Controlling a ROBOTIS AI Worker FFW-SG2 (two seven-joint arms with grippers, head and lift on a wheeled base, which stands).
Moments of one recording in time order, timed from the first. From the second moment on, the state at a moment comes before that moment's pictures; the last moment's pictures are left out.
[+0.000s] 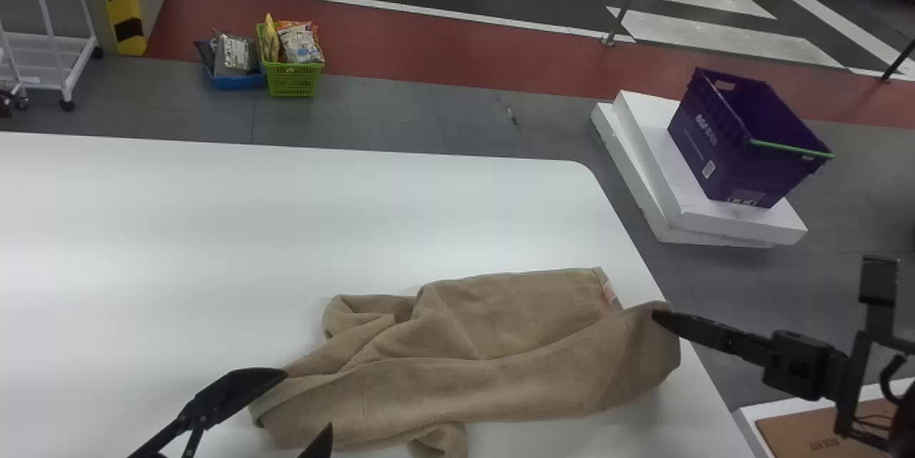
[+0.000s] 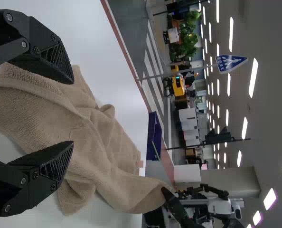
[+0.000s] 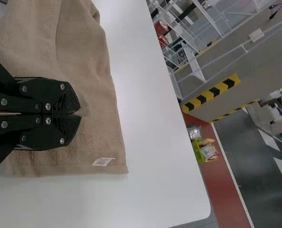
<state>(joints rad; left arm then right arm) 0.58 0.01 -0.14 -1.98 -0.34 -0.13 -0.71 0.12 -0.27 -0.77 -1.89 0.11 1.08 1.36</state>
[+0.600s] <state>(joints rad) 0.55 0.02 -0.18 -1.90 -0.42 -0.19 -0.50 0.12 -0.27 -0.78 -1.87 0.10 1.07 1.36</state>
